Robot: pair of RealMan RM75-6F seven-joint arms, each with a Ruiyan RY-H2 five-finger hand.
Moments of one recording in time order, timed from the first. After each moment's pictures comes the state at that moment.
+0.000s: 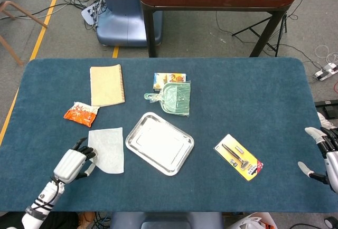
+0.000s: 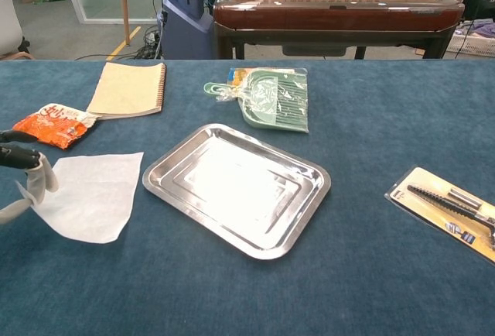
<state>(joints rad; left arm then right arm) -0.34 -1.44 0.05 -1.29 1.68 1.32 -0.12 0.00 -0.93 0.04 -1.71 -1.57 1.57 0.14</state>
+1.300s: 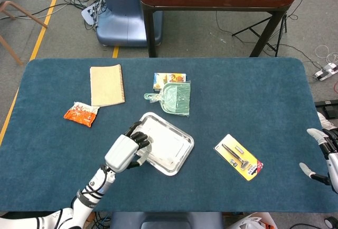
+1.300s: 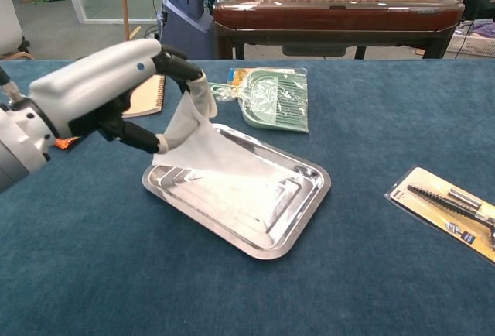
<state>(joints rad) -0.57 -1.61 -0.12 -1.70 1.55 1.22 0.28 -0.01 -0.94 0.04 -1.68 -1.57 1.57 0.17</state>
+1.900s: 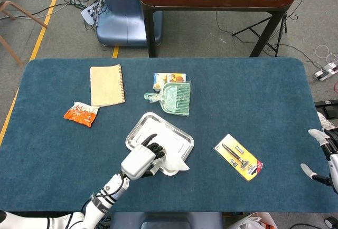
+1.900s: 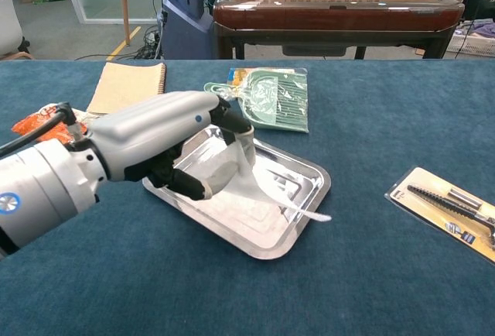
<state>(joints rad) -0.62 -1.68 -0.11 -1.73 1.44 1.09 0.39 -0.02 -0.95 0.04 -1.67 -1.57 1.58 0.18</state>
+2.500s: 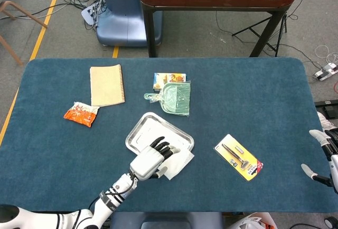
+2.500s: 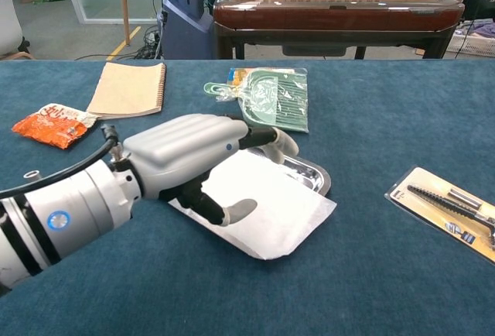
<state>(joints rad) -0.67 -1.73 -0.11 -1.66 1.40 1.04 0.46 -0.02 -0.95 0.03 -1.67 -1.57 1.58 0.19</state>
